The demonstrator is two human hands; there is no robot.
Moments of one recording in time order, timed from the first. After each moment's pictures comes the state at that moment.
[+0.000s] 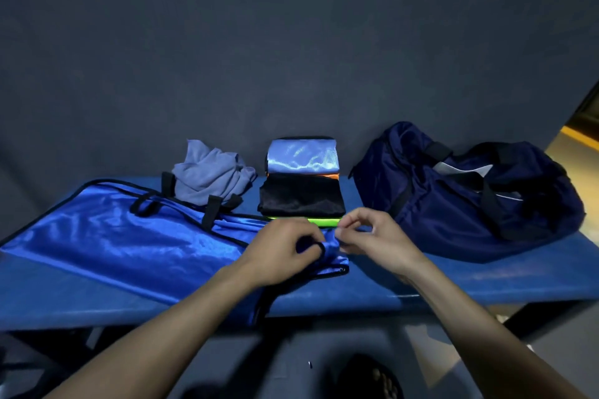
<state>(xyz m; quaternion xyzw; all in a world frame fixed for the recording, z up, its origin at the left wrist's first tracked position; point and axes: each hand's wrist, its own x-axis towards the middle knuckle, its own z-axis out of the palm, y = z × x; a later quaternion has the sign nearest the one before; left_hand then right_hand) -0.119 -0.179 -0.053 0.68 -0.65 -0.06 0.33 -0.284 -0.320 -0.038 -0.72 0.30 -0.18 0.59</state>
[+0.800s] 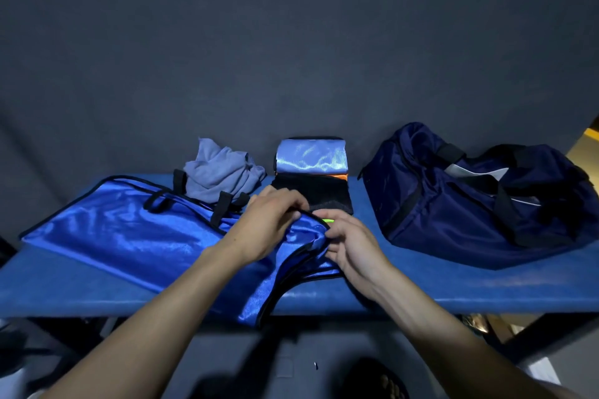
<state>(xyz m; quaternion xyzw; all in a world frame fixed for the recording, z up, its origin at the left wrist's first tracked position) -0.084 -0.171 -0.035 0.72 -0.62 0.02 0.32 -0.244 -0.274 -0.044 -0.52 0.29 -0.21 0.78</state>
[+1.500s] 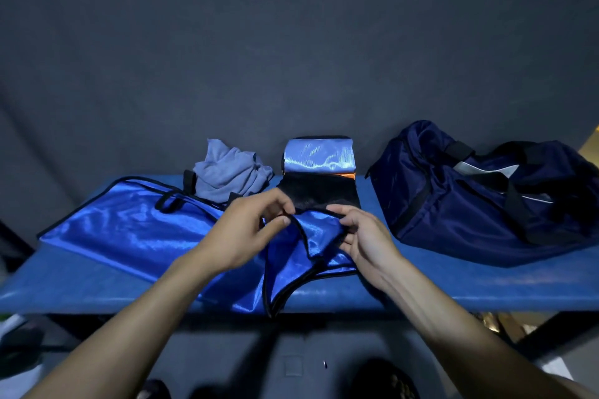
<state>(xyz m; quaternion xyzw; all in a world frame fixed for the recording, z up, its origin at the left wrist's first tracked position) -0.082 -0.121 -0.013 0.69 -0.60 -0.04 0.40 -0.237 -0.287 -0.048 -0.50 0.31 -0.25 0.77</state>
